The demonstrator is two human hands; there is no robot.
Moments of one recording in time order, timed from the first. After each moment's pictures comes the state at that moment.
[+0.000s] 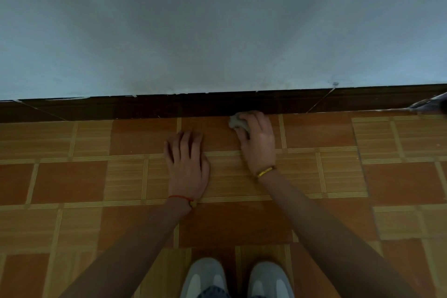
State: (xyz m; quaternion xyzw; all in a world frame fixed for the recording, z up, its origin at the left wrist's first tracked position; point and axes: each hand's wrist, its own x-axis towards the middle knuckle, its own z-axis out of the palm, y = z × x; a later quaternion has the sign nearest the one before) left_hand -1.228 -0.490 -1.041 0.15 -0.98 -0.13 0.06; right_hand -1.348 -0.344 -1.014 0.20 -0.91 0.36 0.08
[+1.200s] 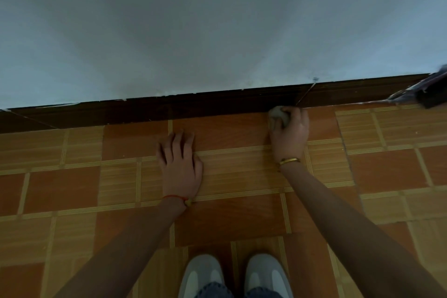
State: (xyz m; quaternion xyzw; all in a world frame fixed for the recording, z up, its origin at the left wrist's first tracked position) left_hand -1.228 -0.488 -1.036 0.16 -0.98 -0.12 0.06; right_hand -1.371 -0.278 -1.002 -0.04 -0.93 0.35 0.11
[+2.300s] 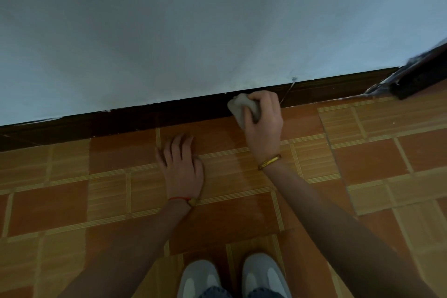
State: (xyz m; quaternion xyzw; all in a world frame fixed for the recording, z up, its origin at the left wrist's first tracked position) left_hand -1.244 -0.465 -1.035 0.15 -0.96 -0.19 0.12; right_hand -1.364 -0.308 -0.951 0.12 -0.87 0.43 0.22
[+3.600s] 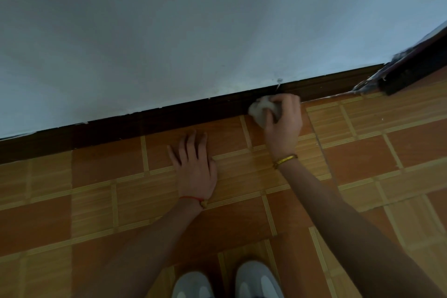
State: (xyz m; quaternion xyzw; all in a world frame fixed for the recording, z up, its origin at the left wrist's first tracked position) left_hand -1.271 -0.422 -1.038 0.09 -0.98 -0.16 0.02; right_hand -1.388 -0.244 -0.973 0.03 -0.90 0.38 0.21
